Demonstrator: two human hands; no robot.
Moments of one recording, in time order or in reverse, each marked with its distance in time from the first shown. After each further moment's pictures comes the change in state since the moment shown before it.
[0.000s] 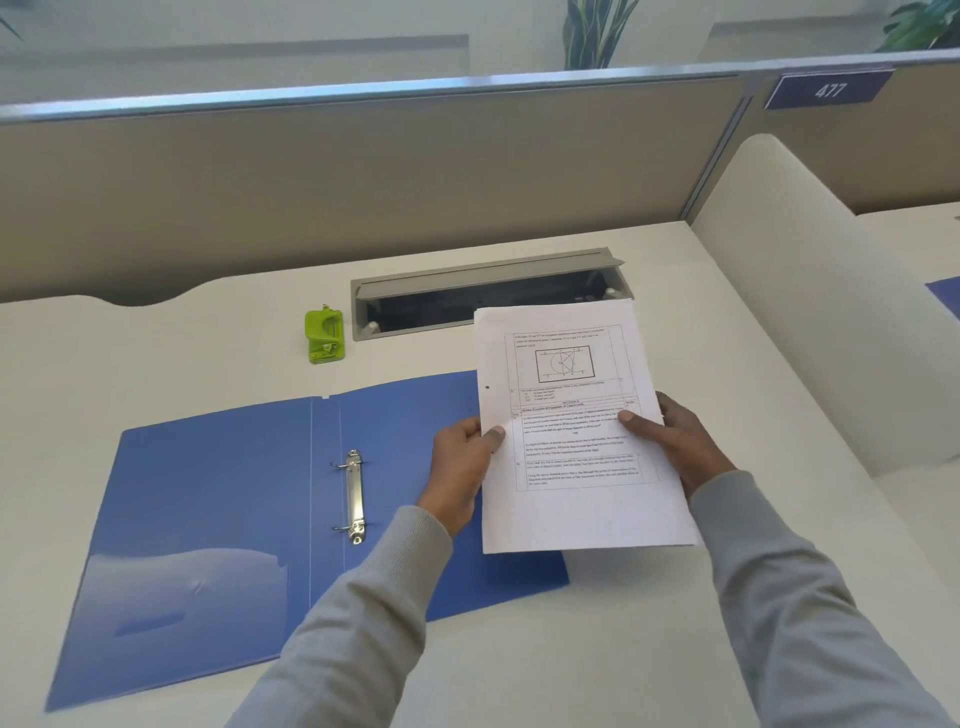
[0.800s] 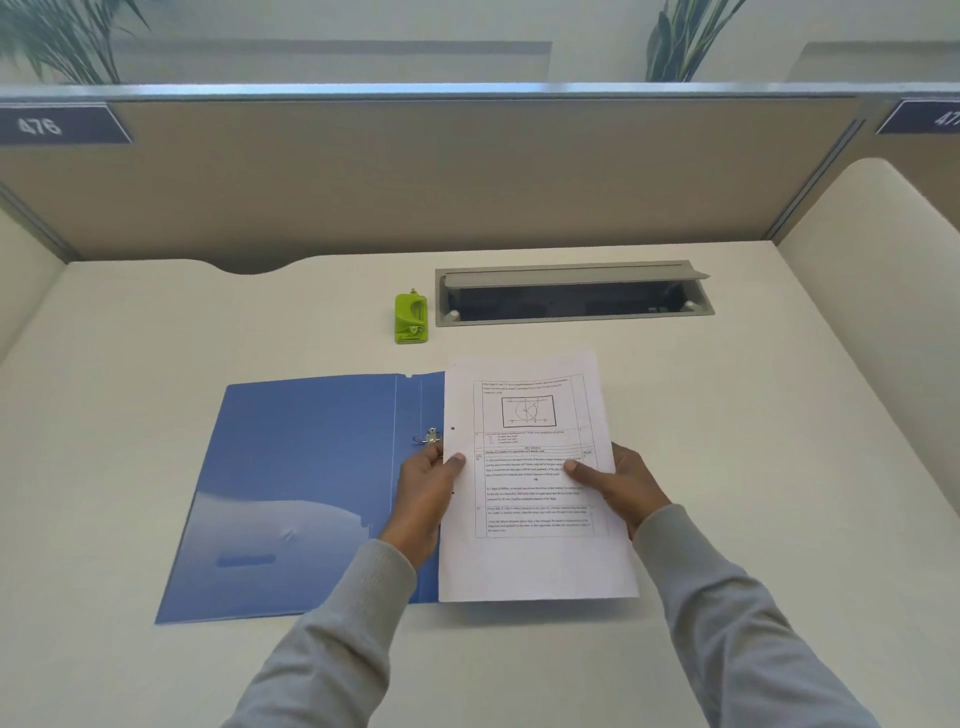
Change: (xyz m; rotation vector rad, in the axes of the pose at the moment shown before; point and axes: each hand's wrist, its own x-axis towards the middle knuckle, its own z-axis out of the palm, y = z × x) left_hand -0.033 -0.023 -0.130 -0.048 0.209 -0.013; right_hand -0.023 0.056 0.134 -0.121 -0.169 0.097
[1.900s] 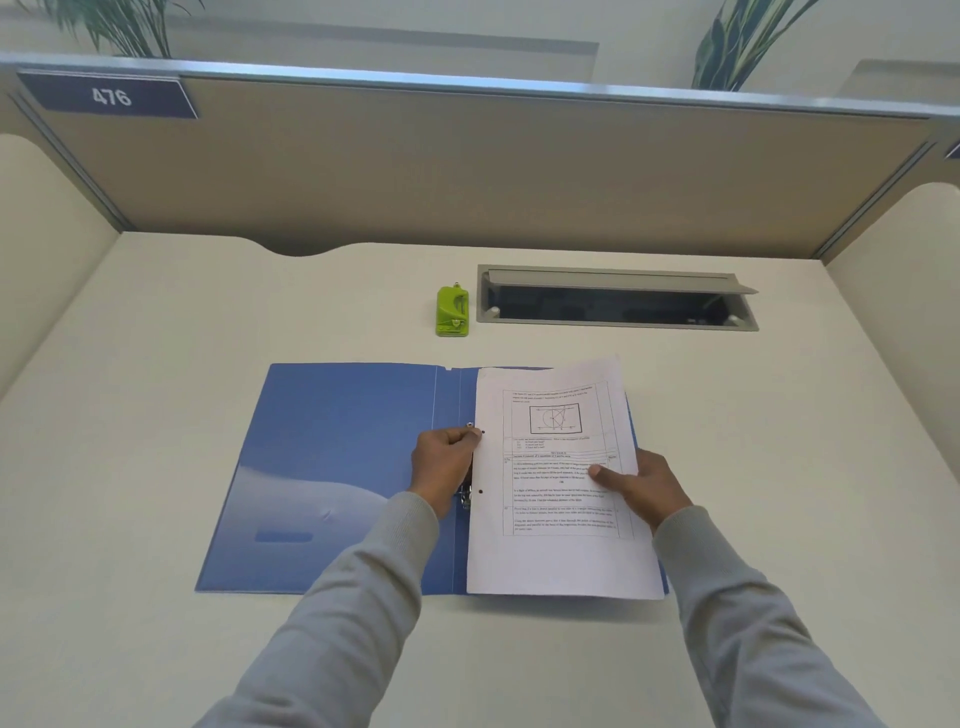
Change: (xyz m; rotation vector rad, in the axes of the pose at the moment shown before) left_hand 0.044 0.003 -0.031 0.138 0.121 0.043; right_hand 0.006 -0.009 0.022 -0.250 0.058 0.006
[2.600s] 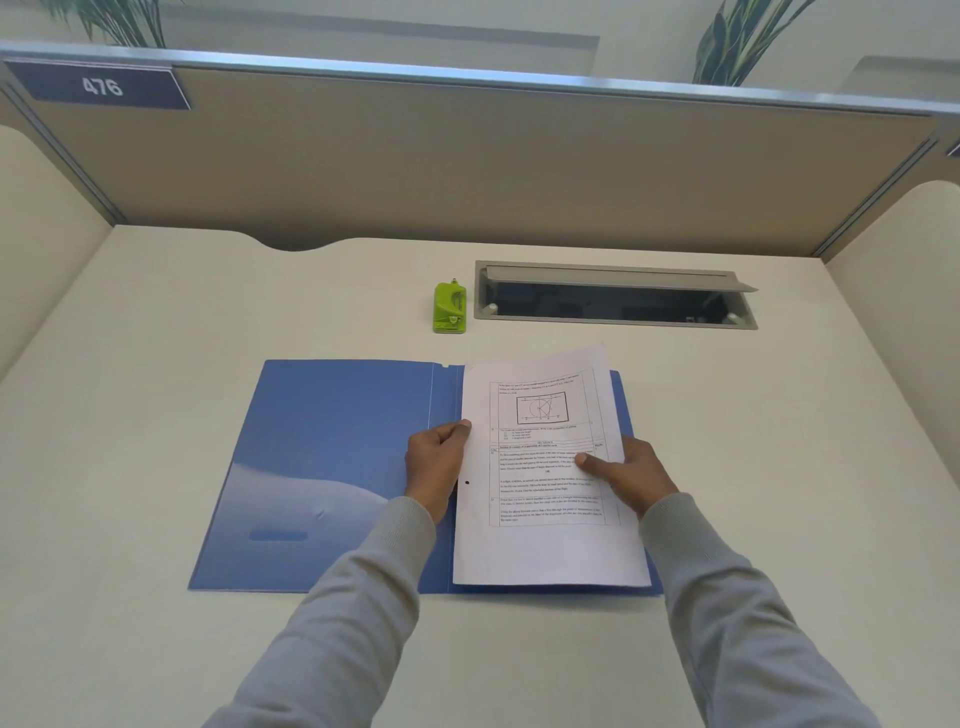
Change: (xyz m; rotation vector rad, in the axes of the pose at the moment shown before) left_hand -0.003 -0.003 0.002 -0.166 0.041 0.008; right_hand 0.006 -0.015 0.009 -0.033 -0.020 -0.018
